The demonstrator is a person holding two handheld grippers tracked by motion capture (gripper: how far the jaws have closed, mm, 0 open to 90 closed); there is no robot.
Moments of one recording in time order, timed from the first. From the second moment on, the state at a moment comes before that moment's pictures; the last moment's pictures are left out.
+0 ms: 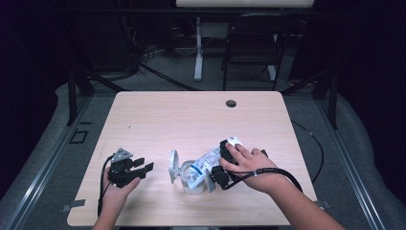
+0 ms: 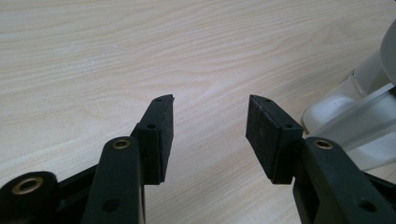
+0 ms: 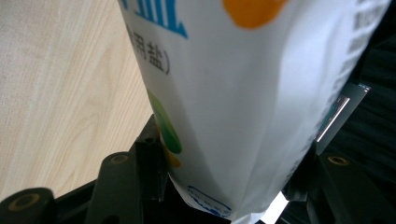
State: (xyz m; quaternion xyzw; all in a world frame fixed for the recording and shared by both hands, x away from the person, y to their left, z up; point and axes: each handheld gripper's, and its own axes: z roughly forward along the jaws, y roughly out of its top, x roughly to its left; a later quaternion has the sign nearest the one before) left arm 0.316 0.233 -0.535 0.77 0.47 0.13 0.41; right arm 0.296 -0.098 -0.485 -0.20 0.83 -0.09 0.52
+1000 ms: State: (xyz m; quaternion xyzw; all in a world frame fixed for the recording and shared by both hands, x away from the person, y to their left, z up) left arm 0.316 0.233 -0.535 0.77 0.47 0.13 0.41; right arm 0.296 -0.097 -0.482 -0.20 0.83 -0.09 0.51
